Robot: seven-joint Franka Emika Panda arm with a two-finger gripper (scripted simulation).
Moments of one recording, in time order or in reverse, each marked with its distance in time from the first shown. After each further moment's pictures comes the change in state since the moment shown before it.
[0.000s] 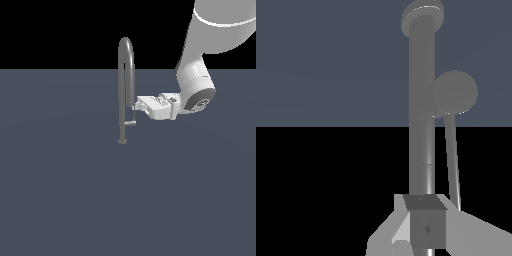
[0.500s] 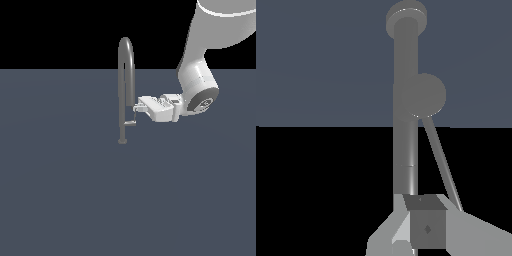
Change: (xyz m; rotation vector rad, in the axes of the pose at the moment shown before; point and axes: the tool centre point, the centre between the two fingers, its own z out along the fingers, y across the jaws) arm 0.001 0.015 0.000 0.005 0.003 -0.004
